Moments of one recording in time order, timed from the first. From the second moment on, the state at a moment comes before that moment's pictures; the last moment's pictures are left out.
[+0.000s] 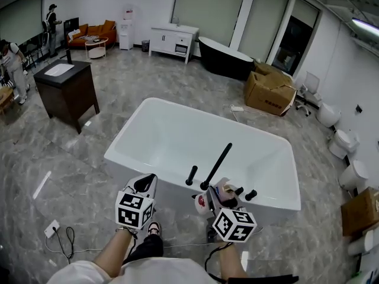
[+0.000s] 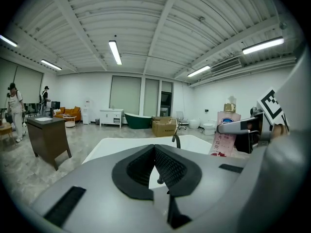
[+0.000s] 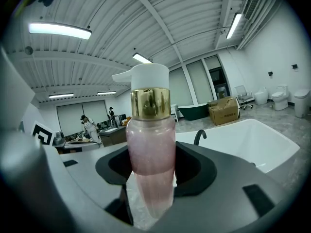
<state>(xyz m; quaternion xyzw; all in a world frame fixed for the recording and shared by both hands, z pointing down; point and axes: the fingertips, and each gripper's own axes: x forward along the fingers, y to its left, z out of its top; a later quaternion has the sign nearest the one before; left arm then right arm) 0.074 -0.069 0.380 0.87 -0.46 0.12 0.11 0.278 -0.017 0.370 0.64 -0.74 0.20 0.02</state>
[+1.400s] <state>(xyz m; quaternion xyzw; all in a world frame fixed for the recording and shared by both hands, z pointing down) 0.095 -0.311 0.393 0.89 -0.41 0.13 0.12 0.285 -0.236 0.368 0.68 -0.70 0.22 0.00</state>
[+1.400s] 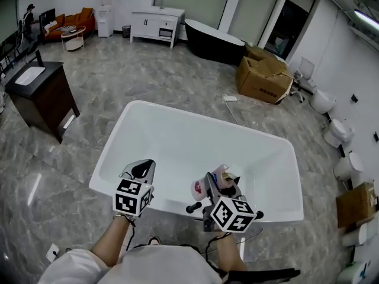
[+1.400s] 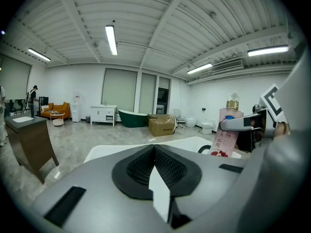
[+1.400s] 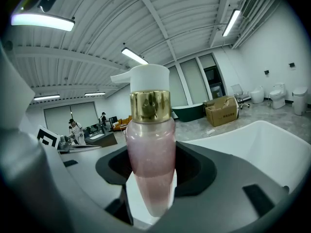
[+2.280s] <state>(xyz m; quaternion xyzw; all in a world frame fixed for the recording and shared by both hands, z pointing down) 0.073 -0.291 0.415 0.84 -0.50 0.15 0.17 0.277 -0.267 0.381 0.59 -0.77 0.24 0.05</state>
